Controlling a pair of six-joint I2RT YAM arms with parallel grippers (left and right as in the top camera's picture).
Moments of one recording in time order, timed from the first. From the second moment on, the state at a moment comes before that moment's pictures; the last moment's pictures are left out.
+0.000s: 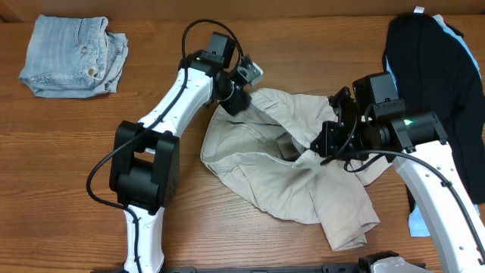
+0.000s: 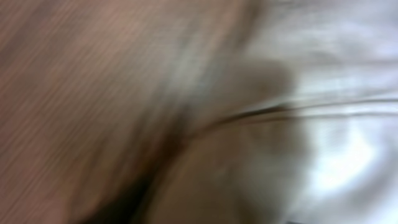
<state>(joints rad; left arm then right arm) -0.34 2.18 1.75 -0.79 0.24 0.46 0.22 1.37 1.30 -1.19 -0.42 0.31</state>
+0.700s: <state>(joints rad) -0.31 2.16 2.60 -1.26 0.09 0.24 0.16 1.37 1.30 -1.00 -0.34 0.25</state>
